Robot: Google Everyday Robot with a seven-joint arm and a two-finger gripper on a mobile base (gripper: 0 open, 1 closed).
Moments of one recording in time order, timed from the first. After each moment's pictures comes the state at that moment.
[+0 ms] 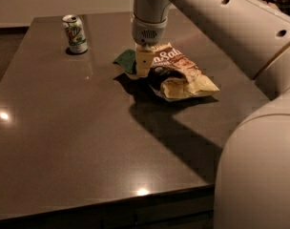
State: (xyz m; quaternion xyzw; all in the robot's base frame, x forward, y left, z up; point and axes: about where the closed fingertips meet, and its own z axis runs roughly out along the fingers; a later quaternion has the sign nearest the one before) arm 0.639 -0.002 0.895 -0.71 0.69 -0.01 0.11
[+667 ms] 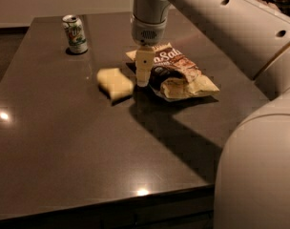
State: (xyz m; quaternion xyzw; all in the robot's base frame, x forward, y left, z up) arm 0.642 0.001 0.893 -0.71 0.69 -0.01 0.12
